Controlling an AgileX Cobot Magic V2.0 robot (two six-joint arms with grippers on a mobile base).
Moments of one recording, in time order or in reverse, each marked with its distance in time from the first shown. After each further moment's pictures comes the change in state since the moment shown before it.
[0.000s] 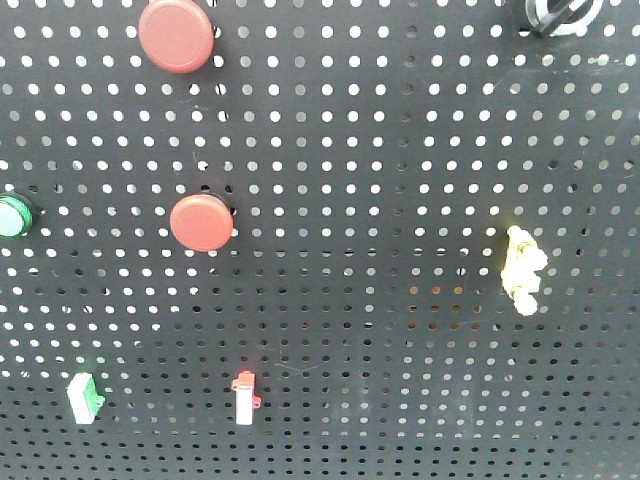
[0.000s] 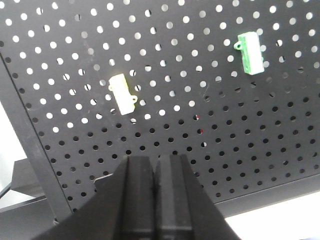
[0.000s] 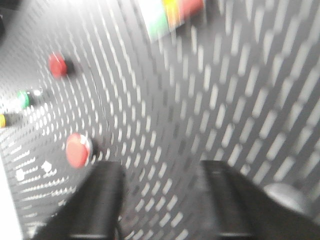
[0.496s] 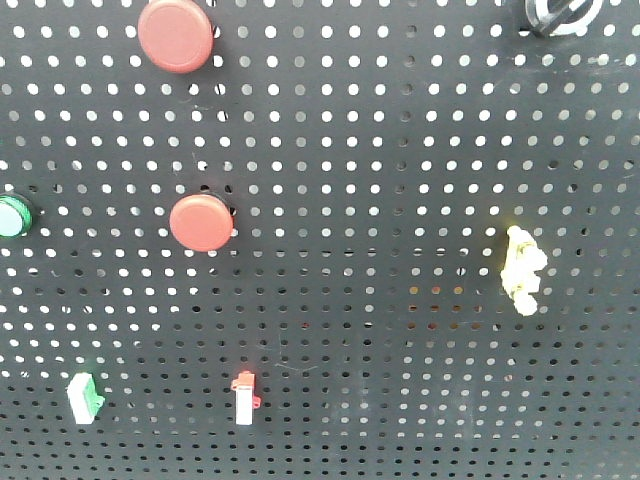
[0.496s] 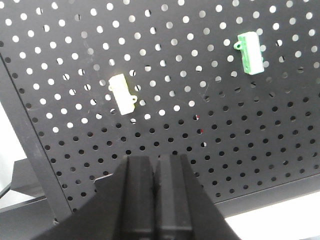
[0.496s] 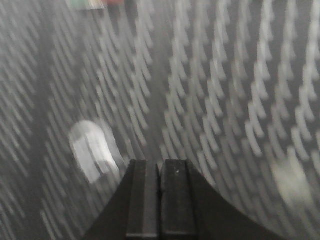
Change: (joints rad) left arm 0.000 0.000 0.000 0.000 0.000 0.000; right arm 0.000 -0.096 -0.006 0.532 0.500 -1.082
